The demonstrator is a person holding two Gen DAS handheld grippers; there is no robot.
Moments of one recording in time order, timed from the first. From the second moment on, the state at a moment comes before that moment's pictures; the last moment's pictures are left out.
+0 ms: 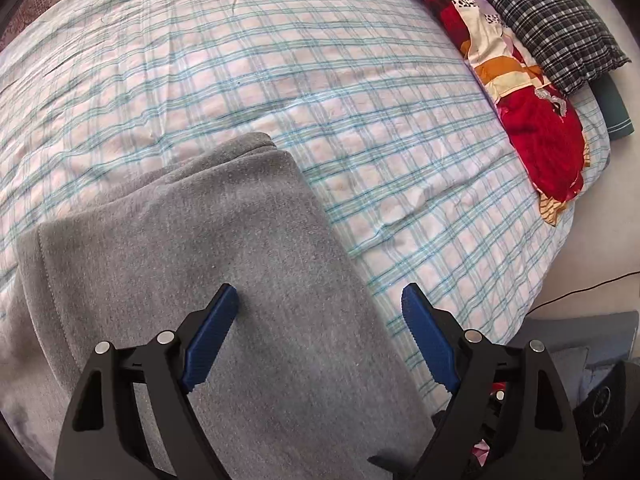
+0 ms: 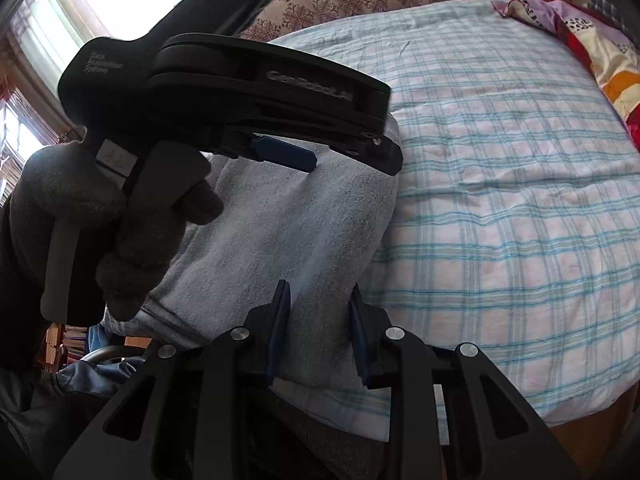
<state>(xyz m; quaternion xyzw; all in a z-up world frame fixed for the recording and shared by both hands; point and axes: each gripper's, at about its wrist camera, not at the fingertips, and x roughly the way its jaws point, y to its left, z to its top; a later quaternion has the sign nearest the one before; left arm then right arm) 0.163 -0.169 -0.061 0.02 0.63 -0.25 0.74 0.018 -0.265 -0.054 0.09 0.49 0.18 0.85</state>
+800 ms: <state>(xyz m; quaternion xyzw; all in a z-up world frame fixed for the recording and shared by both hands) 0.161 -0.154 -0.057 0.07 0.61 -0.25 0.75 0.006 -0.255 -0.035 0.08 0.44 0.18 0.87</state>
